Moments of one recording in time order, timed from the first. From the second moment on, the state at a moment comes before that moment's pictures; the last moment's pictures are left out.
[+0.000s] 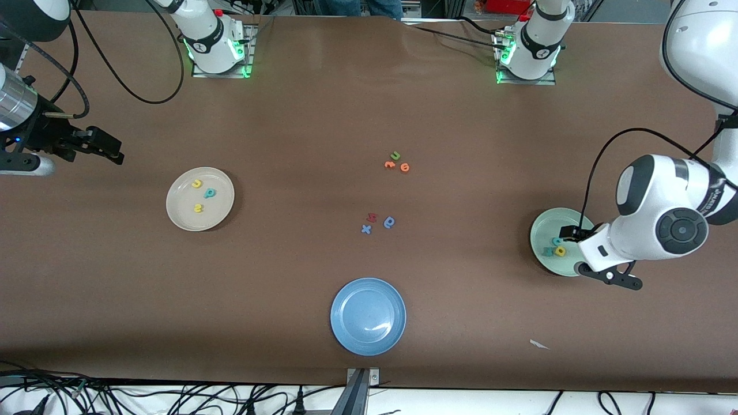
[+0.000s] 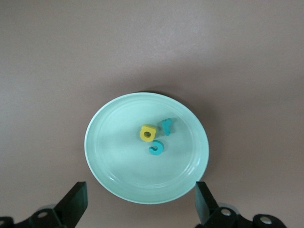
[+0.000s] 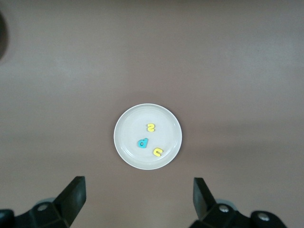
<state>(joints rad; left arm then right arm) 0.28 0.62 -0.41 -1.45 0.35 1.82 0.07 0.01 0.04 0.03 -1.64 0.00 1.69 0.09</state>
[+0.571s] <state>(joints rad) 0.28 0.54 -0.42 -1.42 0.27 1.73 0.01 0.01 0.04 0.02 -1.64 0.00 1.69 0.09</state>
